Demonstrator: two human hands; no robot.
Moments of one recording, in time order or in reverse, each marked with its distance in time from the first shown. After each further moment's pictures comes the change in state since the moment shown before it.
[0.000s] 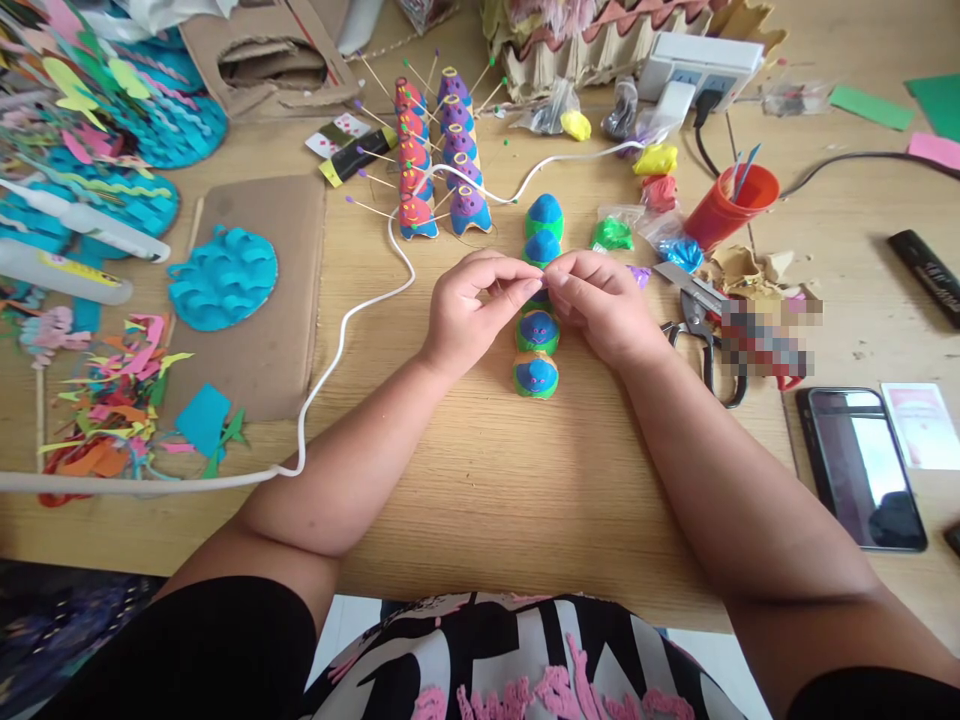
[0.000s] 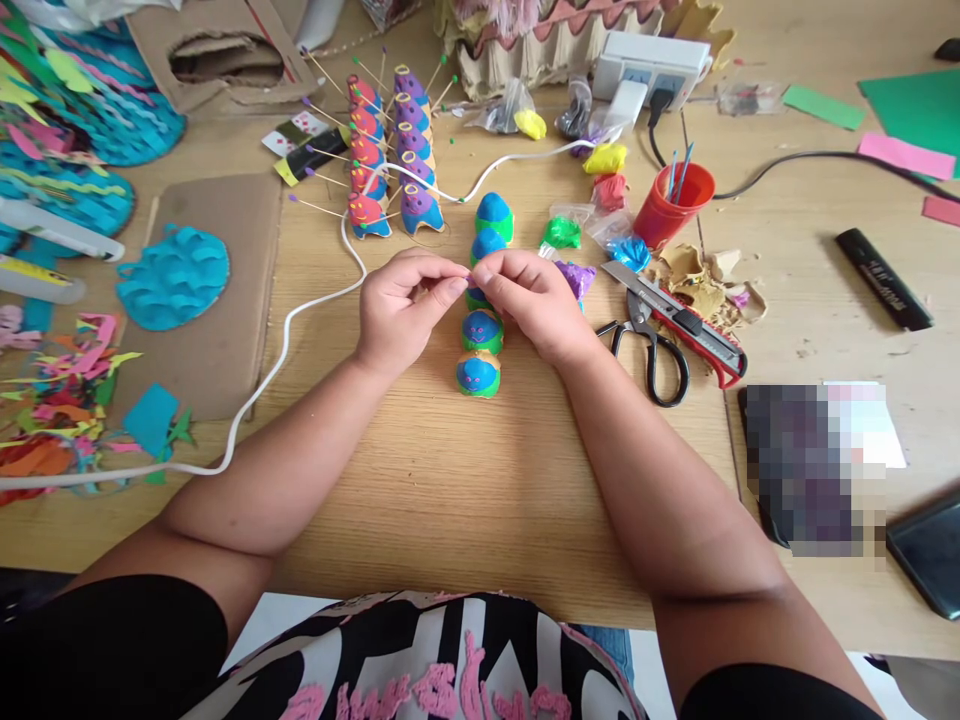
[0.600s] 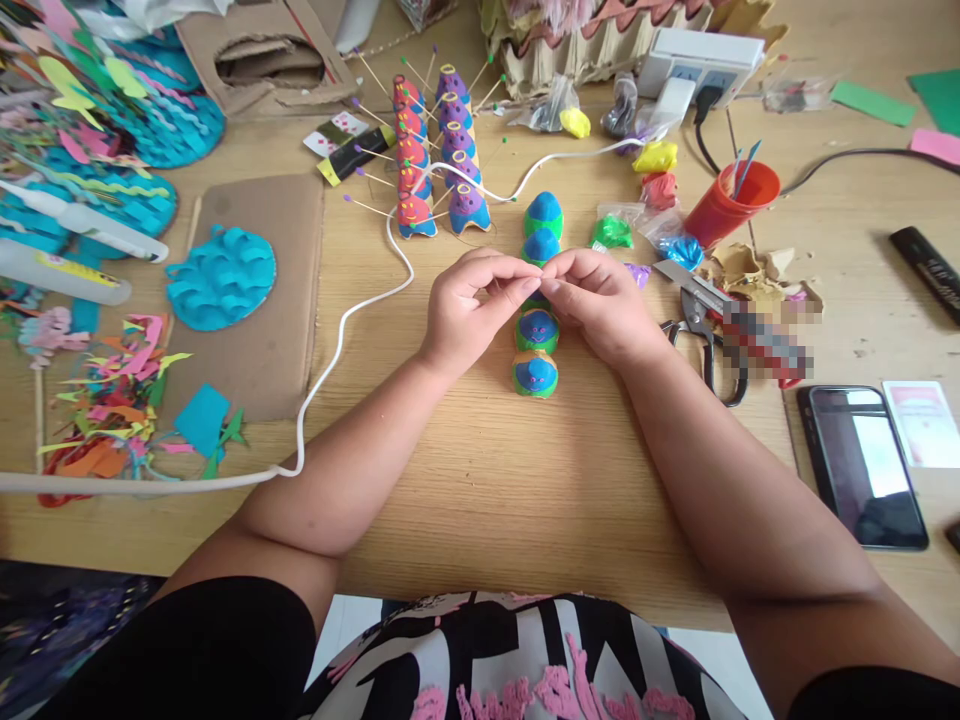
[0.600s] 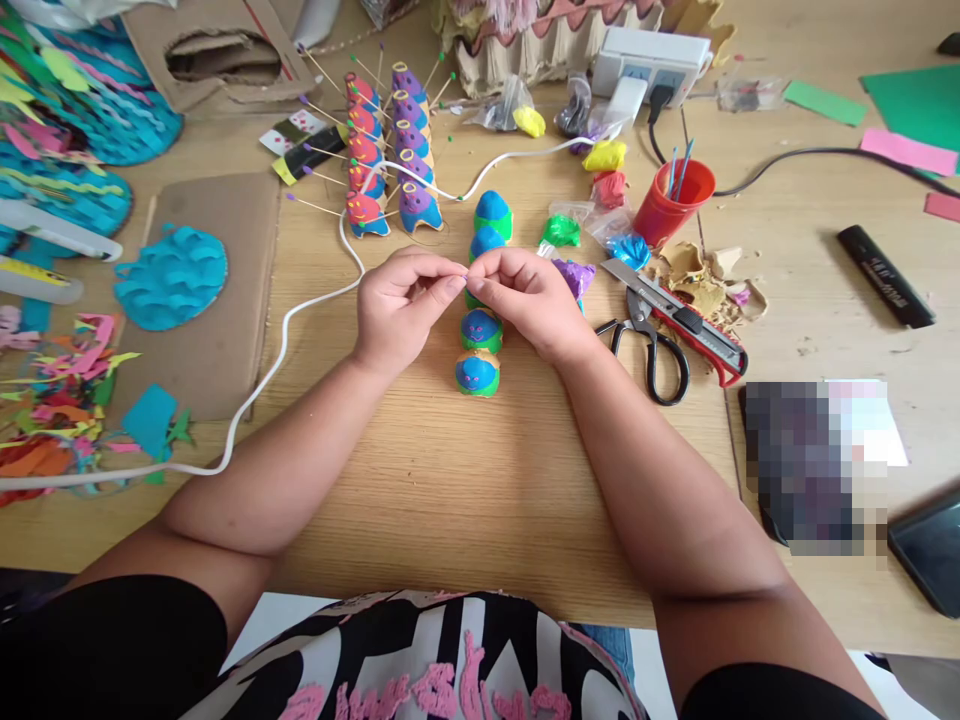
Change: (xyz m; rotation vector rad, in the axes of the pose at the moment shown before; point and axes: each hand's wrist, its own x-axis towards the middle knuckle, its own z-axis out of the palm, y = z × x) left_hand 0.000 0.000 0.000 -0.024 0.001 -0.002; right_hand 0.000 -0.003 0.006 0.030 -0.028 -0.001
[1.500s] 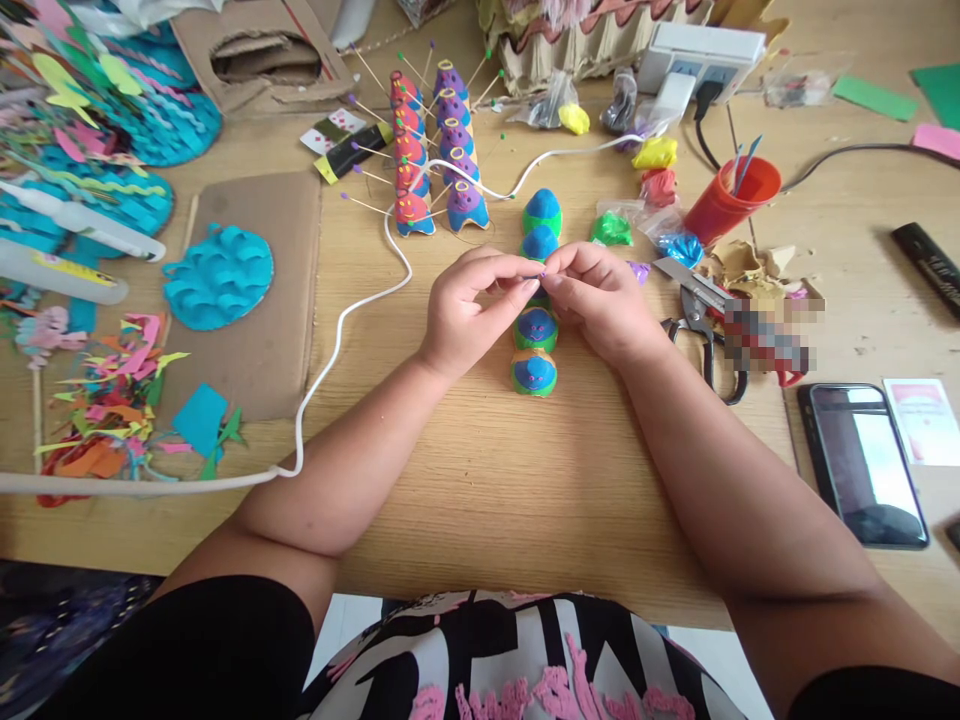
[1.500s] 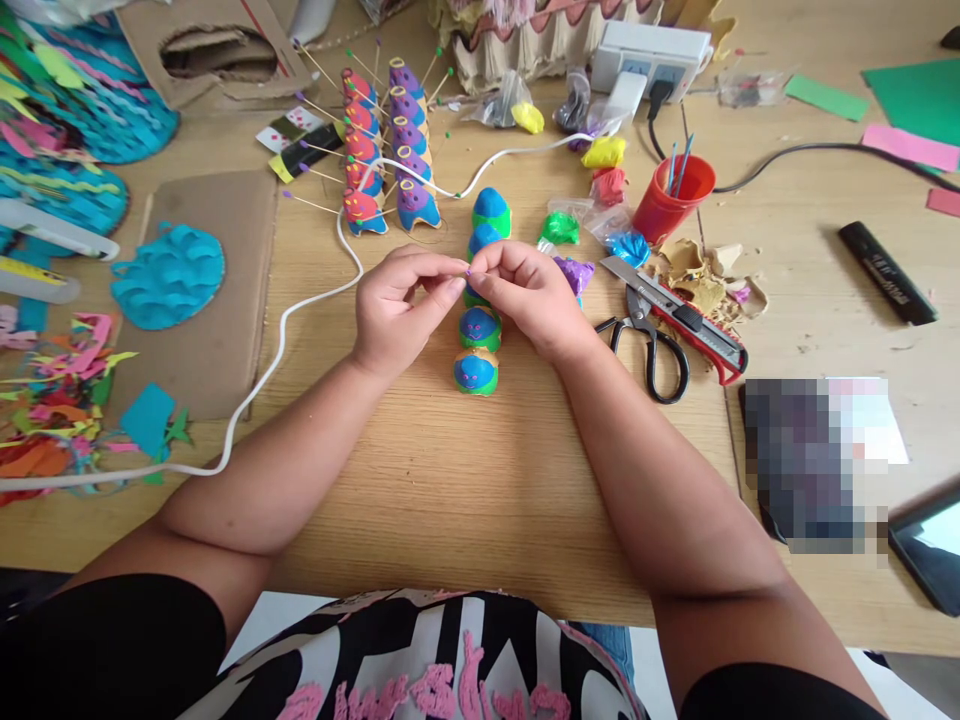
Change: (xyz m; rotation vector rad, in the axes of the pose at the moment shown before) left_hand -0.002 0.000 -0.003 0.088 -0.049 0.039; right_hand 0.001 0.001 -0.002 0.022 0.017 0.011
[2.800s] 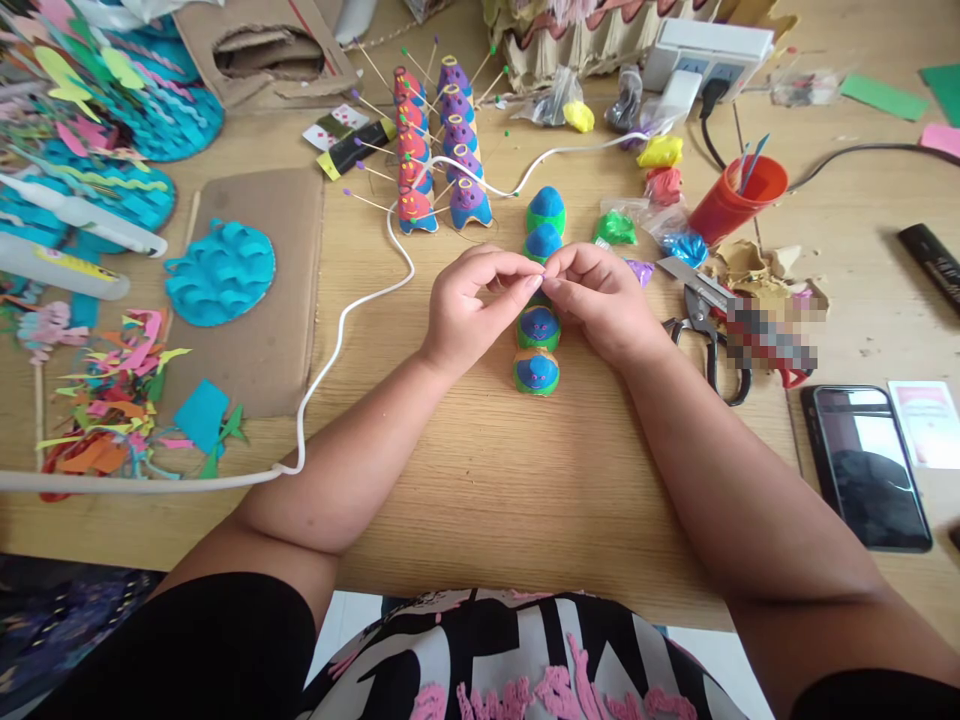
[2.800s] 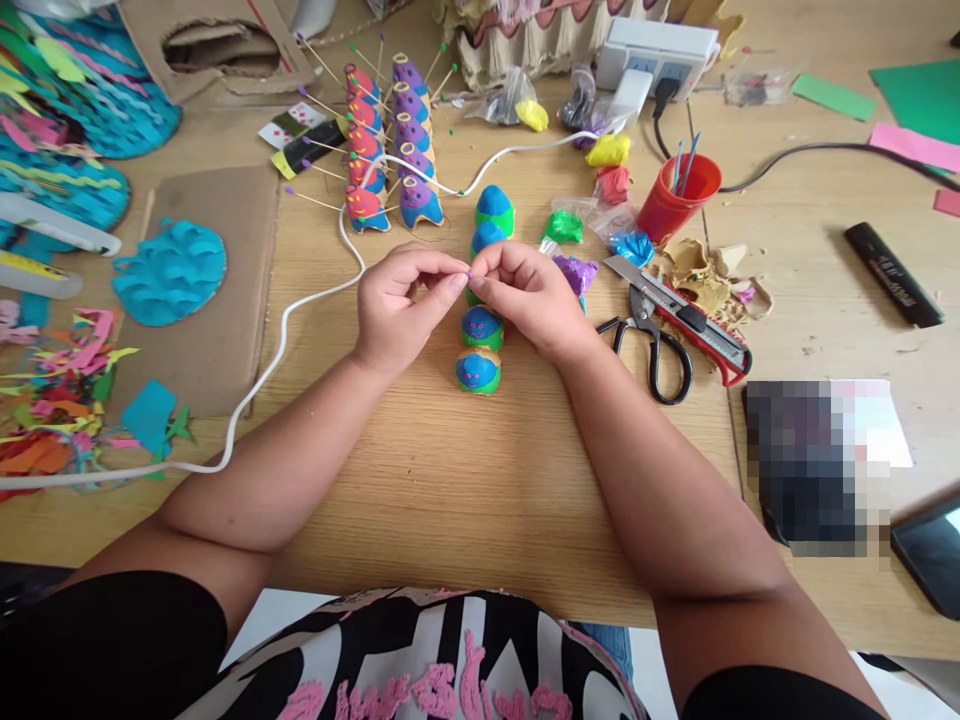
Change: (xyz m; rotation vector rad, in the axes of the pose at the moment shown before) left_hand 0.001 0.003 0.002 0.008 0.023 -0.058; right_hand -0.001 -0.002 0.004 -0.014 -0.012 0.016
